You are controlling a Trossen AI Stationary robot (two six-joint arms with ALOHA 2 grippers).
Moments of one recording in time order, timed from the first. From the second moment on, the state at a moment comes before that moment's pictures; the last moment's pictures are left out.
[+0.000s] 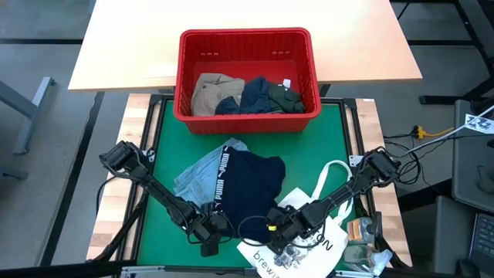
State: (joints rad) left arm -0.66 1.88 1.11 -0.38 -0.17 -0.84; right arm 0.59 1.94 1.22 -0.39 0.07 1.14
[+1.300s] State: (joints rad) left arm -0.72 1.88 1.11 -0.43 -0.09 -0.96; right arm 0.68 1.94 1.28 -0.40 -0.11 1.04
